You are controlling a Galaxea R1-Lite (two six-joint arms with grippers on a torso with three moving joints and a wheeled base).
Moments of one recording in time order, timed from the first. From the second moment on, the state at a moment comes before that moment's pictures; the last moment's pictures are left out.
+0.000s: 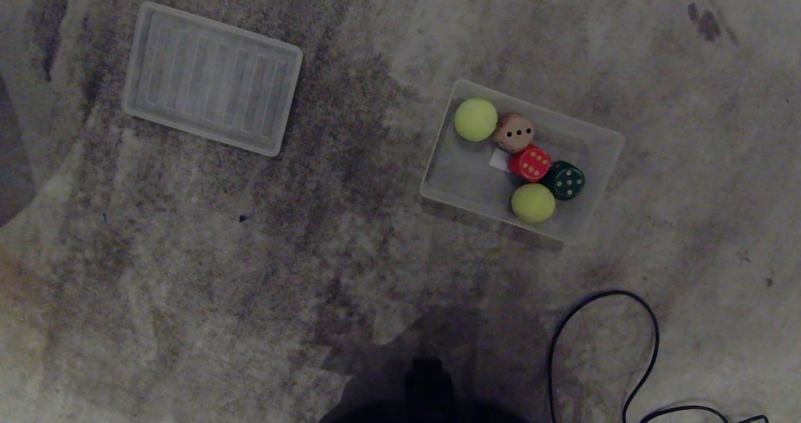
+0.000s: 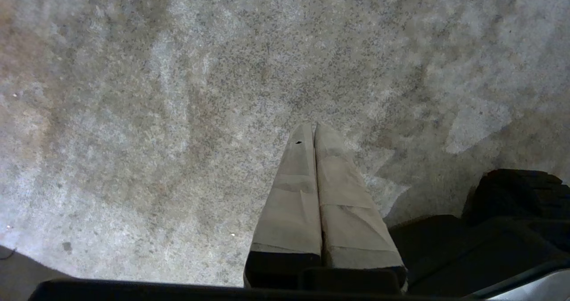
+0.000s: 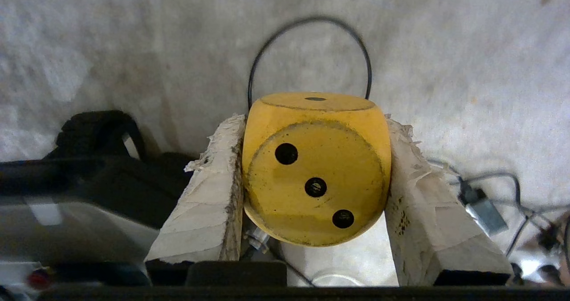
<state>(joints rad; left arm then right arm) 0.00 0.00 0.00 0.00 0.03 -0.01 0.00 0.13 -0.22 0.30 0.01 0.08</state>
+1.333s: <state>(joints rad) 0.00 0.00 0.00 0.00 0.03 -0.01 0.25 1.56 -0.71 -0.71 0.09 0.43</state>
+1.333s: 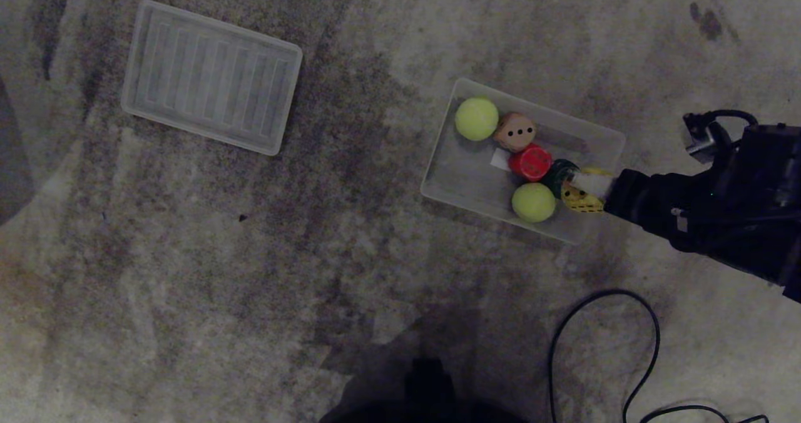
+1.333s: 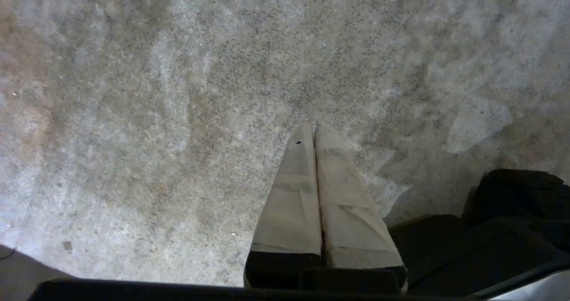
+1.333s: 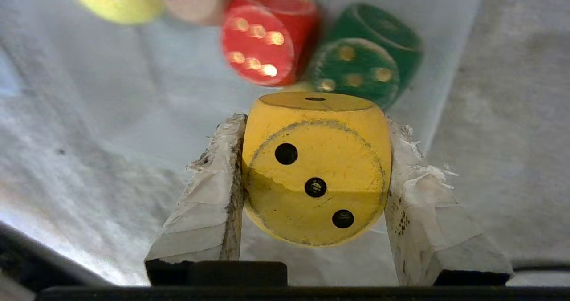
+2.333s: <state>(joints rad) 0.00 0.00 0.00 0.00 0.03 -0.01 0.17 1.50 -0.70 -0.70 0.17 0.49</state>
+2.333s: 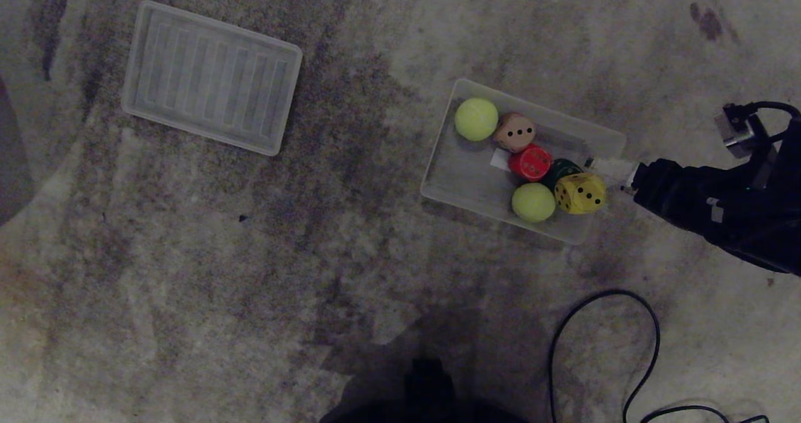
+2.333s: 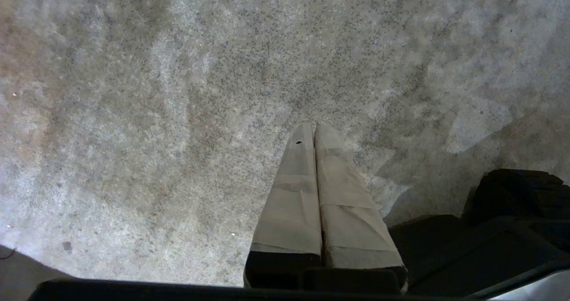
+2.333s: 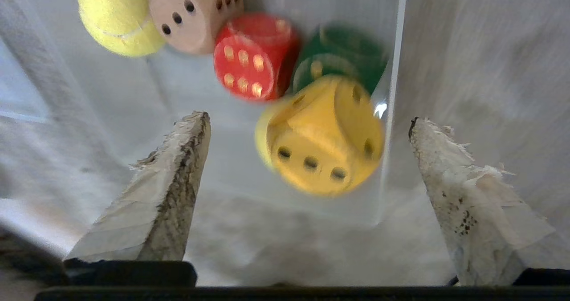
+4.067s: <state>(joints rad) 0.00 0.00 0.00 0.00 0.03 -0.01 0.16 1.54 -0.78 -0.66 0.28 0.76</state>
